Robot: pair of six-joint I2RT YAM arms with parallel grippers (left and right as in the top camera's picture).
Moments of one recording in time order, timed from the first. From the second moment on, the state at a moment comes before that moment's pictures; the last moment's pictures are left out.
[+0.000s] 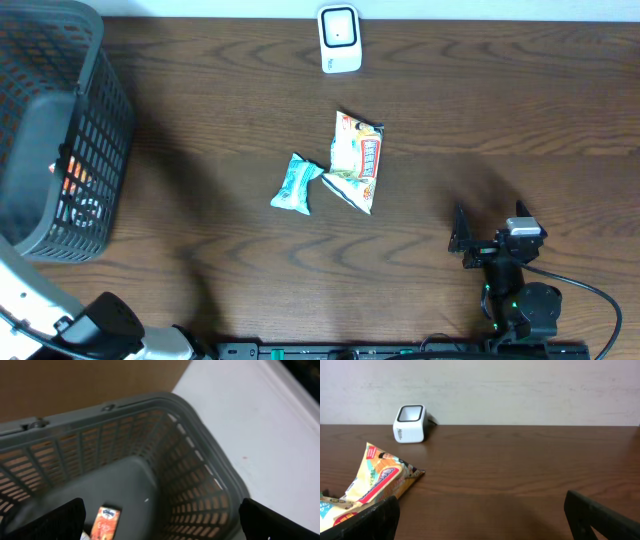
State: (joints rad) left arm 0.72 1.64 2.07 -1.01 0.12 -0.46; right arm 0.01 0.01 0.01 -0.07 -0.05 0.02
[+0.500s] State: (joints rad) left arm 0.76 1.78 2.05 -1.07 -0.08 -0.44; right arm 0.01 0.01 0.01 -0.07 -0.05 0.02
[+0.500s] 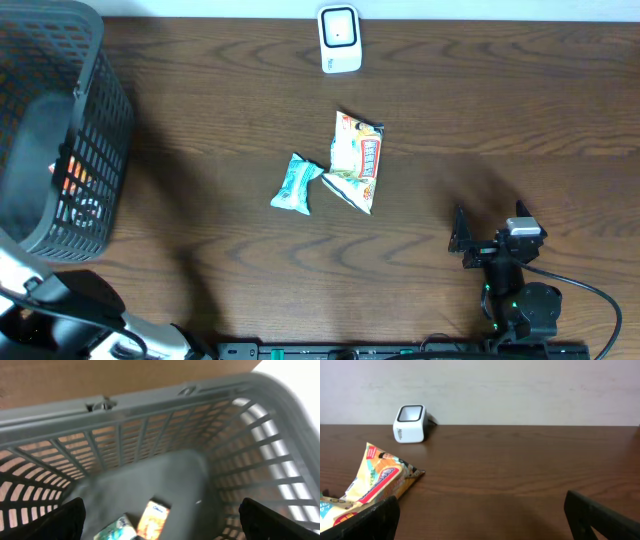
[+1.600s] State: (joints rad) left arm 0.76 1.83 2.01 -1.07 -0.19 -0.41; right arm 0.01 0.01 0.01 -0.07 -0.05 0.02
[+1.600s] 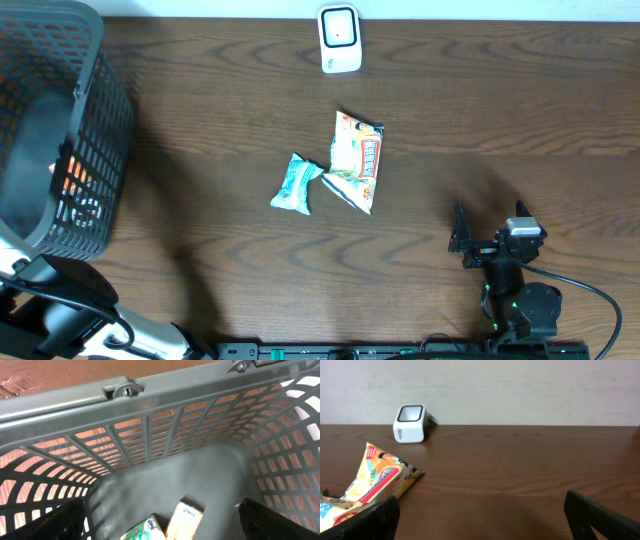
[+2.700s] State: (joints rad) left arm 0.75 2.02 1.98 -1.39 -0.03 -0.12; right arm 0.01 0.01 0.01 -0.07 -0.05 0.02
